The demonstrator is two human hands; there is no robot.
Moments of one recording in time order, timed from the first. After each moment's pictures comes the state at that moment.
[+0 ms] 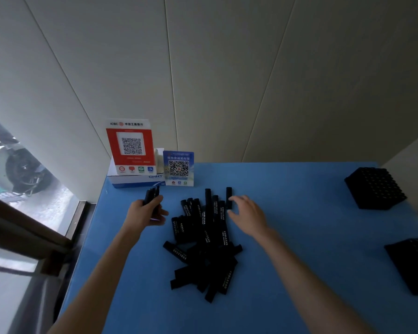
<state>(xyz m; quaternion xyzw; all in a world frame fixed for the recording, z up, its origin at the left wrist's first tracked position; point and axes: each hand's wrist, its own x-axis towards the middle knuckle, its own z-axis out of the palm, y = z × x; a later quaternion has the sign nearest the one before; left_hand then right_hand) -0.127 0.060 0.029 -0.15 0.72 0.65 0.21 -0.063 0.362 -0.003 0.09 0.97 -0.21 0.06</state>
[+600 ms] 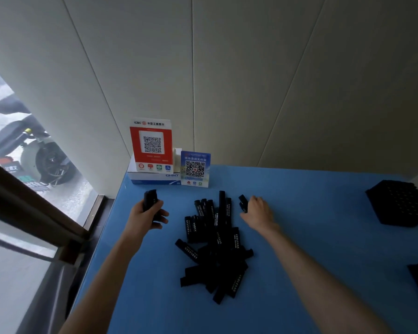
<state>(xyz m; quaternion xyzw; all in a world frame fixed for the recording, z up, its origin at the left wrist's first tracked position) -0.090 0.033 0.052 -0.13 0.70 0.69 0.14 -0.096 0.358 -0.015 0.17 0.97 -0.13 0.12</state>
